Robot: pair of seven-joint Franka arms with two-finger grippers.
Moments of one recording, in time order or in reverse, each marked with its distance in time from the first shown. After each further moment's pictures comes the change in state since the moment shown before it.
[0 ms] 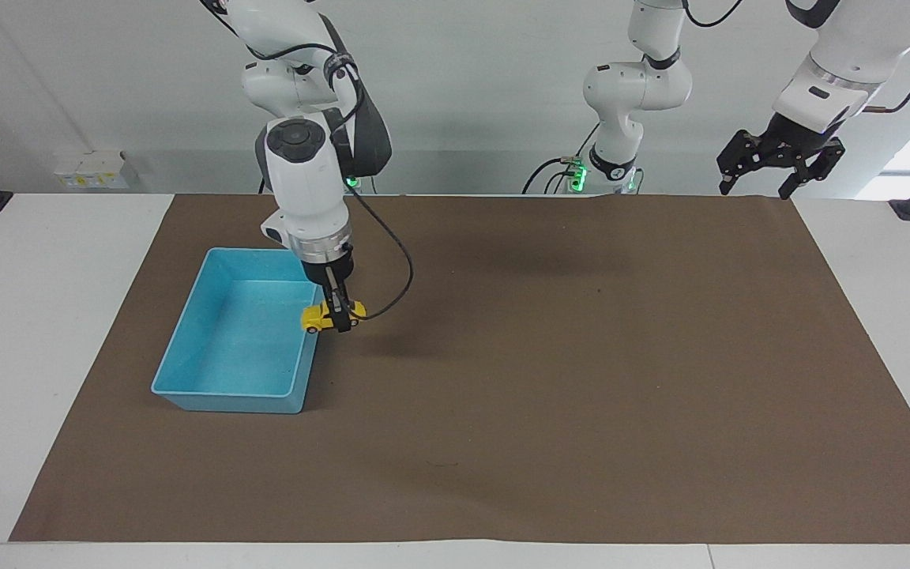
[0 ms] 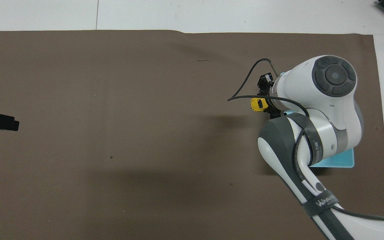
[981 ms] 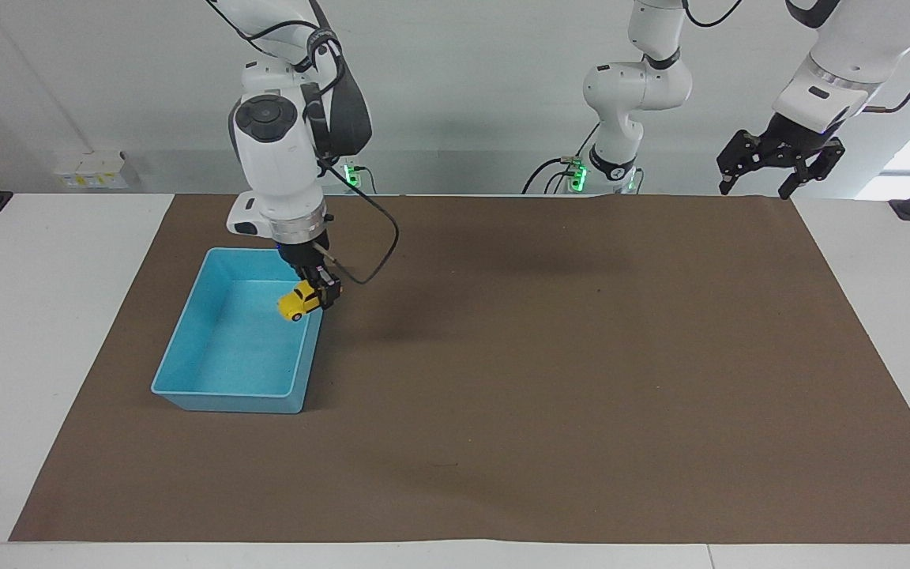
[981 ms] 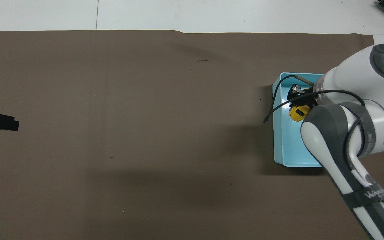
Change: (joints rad) left arm 0.000 0.000 0.000 0.000 0.000 0.000 0.000; right arm -0.163 -0.042 -0.012 -0.002 0.003 -0.169 -0.821
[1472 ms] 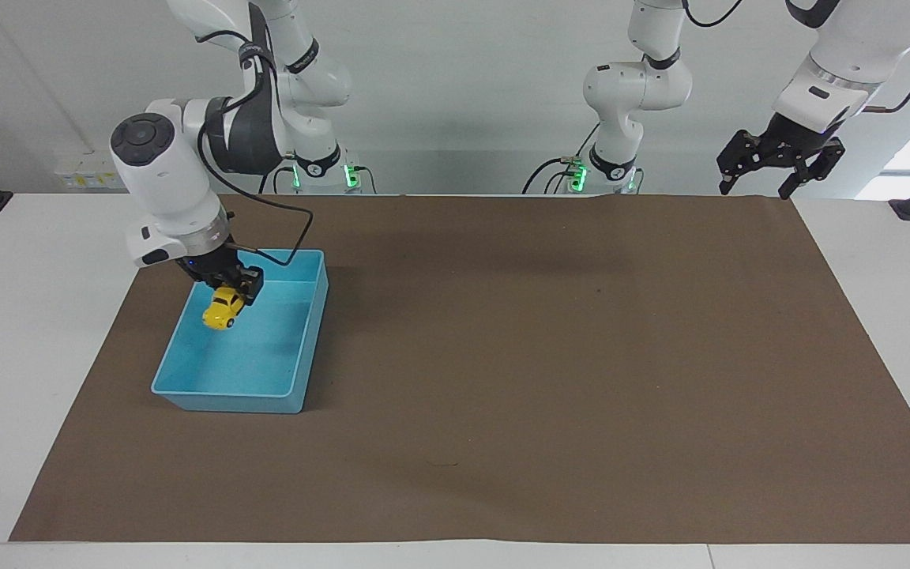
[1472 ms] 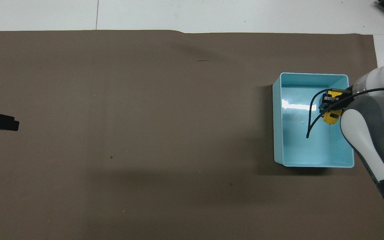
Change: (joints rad) left arm 0.000 0.000 0.000 0.000 0.000 0.000 0.000; right arm -0.149 -0.003 -0.004 -0.027 0.000 -0.007 -0.511
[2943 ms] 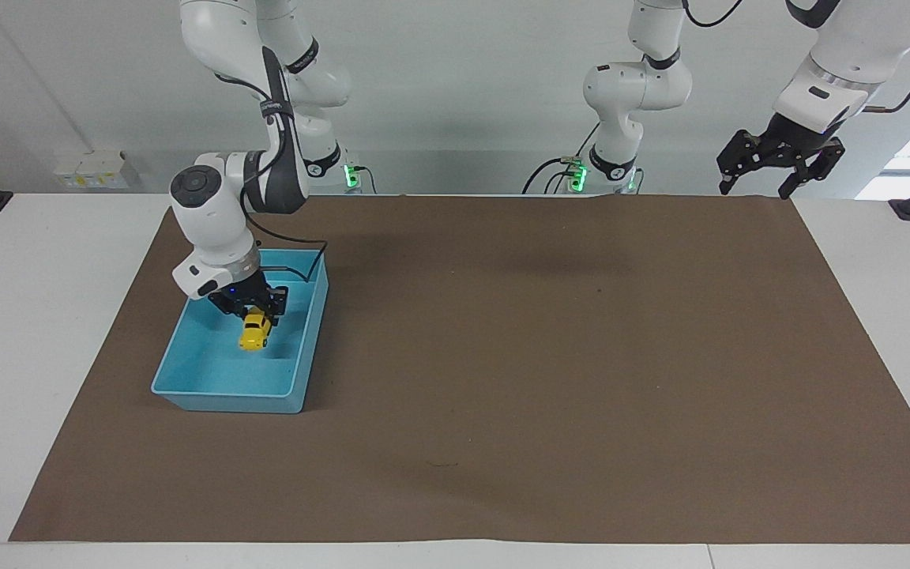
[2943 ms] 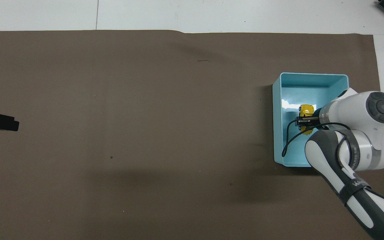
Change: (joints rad) left arm 0.000 0.000 0.000 0.000 0.000 -0.002 0.000; right arm 0.015 0.007 0.008 -0.357 -0.003 0.458 -0.142
